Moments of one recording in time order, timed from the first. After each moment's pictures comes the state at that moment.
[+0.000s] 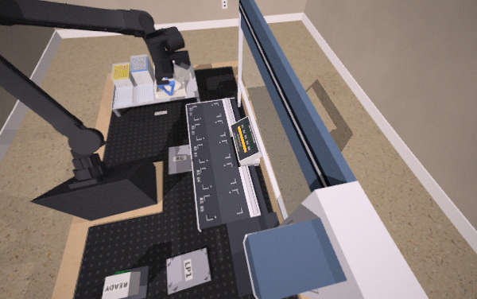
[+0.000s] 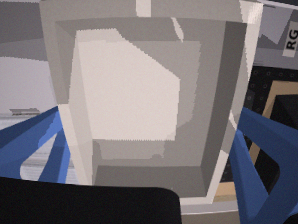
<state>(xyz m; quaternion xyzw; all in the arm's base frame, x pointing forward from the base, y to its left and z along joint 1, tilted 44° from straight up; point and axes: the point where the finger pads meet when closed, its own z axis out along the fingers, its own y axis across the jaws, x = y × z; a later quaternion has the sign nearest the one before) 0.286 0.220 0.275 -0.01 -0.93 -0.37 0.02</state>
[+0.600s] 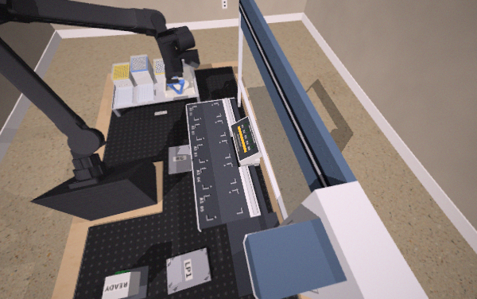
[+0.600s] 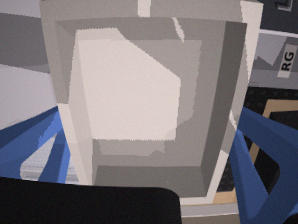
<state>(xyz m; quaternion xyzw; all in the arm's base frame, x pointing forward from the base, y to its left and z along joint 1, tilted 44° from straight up) 0.323 0.220 0.274 -0.01 -0.93 -0.37 0.02</state>
